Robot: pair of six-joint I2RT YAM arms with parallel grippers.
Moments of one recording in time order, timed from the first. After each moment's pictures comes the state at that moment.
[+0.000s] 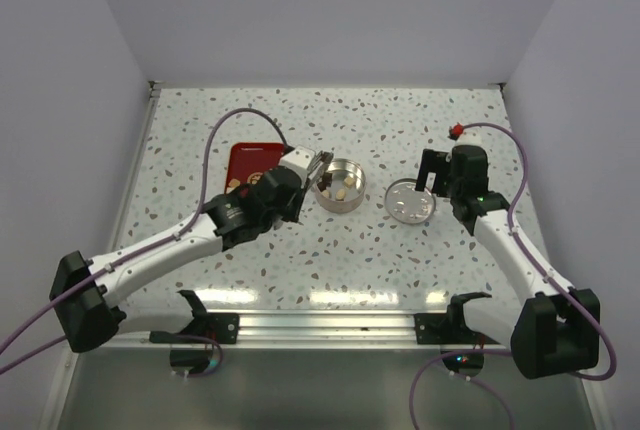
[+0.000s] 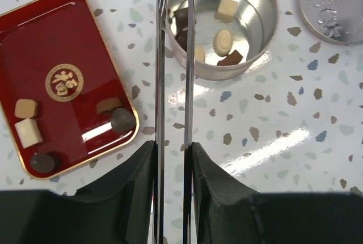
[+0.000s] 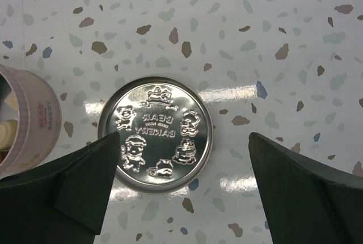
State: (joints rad) left arm -0.87 1.18 0.96 -0.46 -0.41 -0.29; right arm 0.15 1.12 0.74 -0.24 0.16 0.21
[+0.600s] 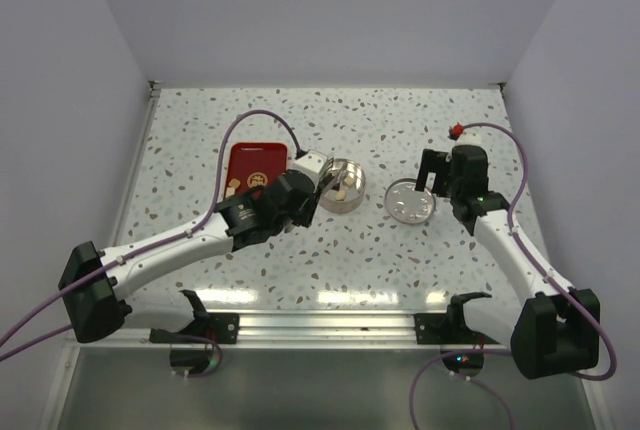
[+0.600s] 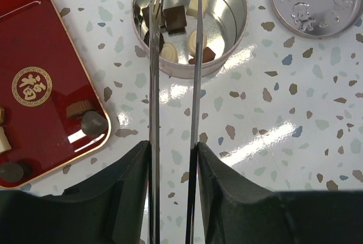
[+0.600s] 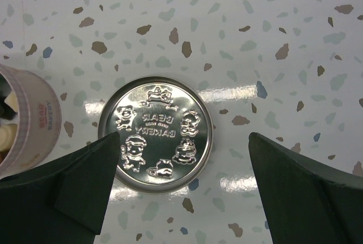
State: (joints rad) left arm -0.96 1.27 1.00 -0.43 -0.39 -0.34; right arm 0.15 1.12 0.74 -0.24 0.16 0.22
